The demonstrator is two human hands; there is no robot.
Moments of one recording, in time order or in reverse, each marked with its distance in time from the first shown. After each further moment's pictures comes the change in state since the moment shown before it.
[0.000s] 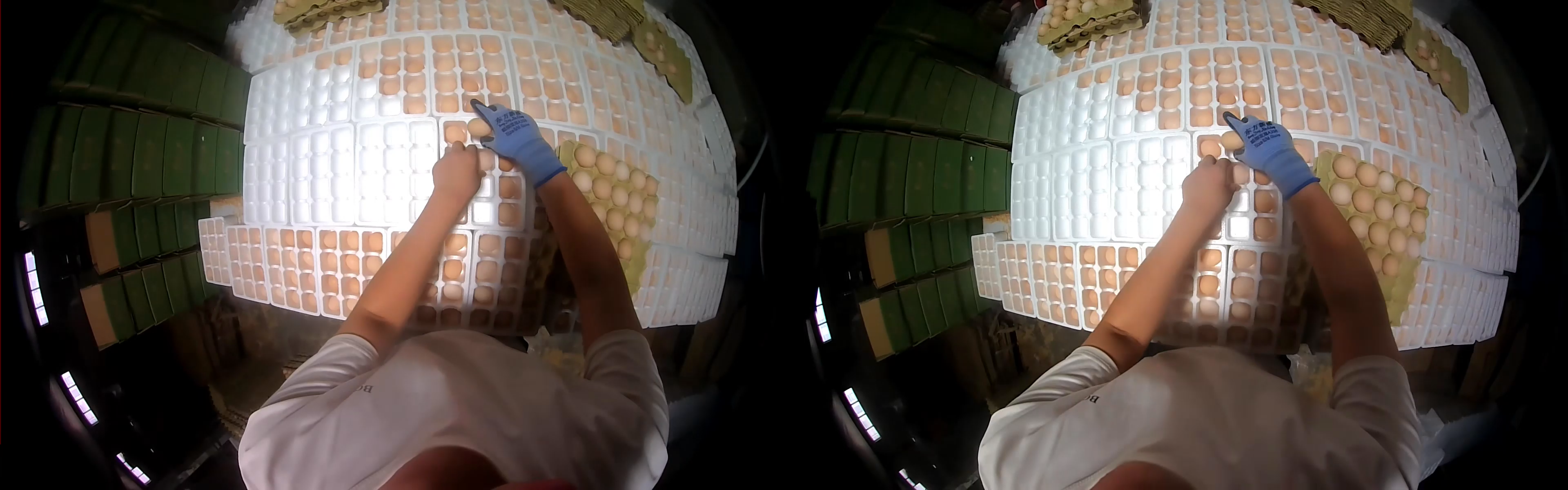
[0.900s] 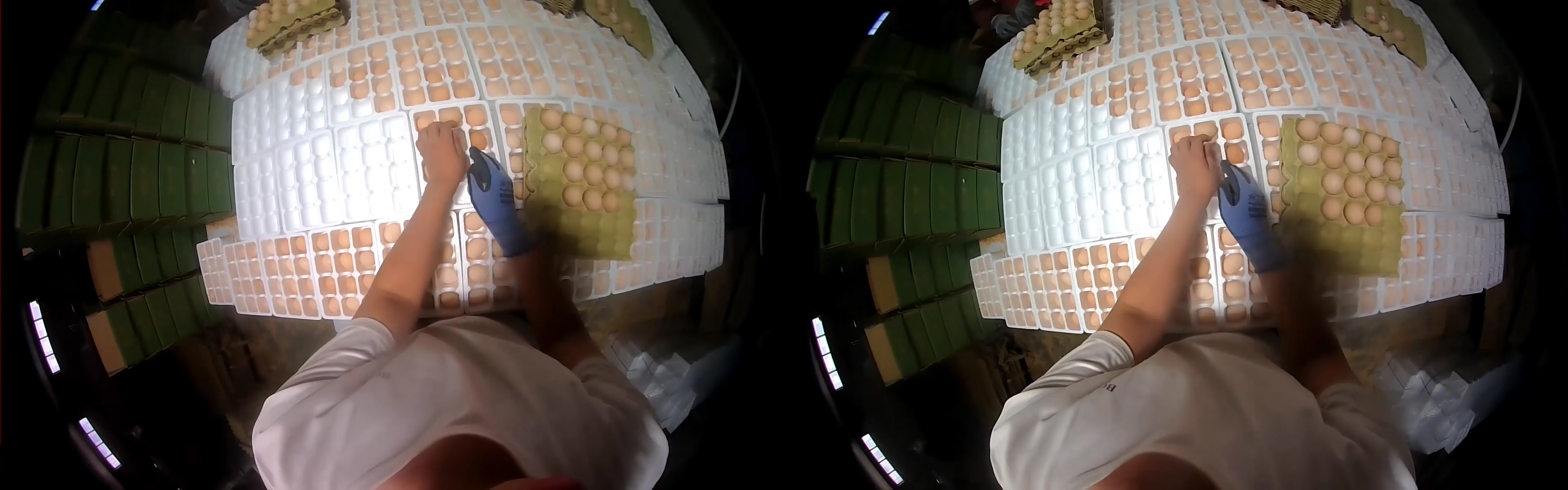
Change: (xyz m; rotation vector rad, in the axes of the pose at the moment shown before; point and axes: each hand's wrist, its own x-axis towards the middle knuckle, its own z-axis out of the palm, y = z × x) left_hand 0.005 0.007 0.055 -0.211 0.565 0.170; right_hand -0.133 -0.058 0.100 0.576 0.754 0.079
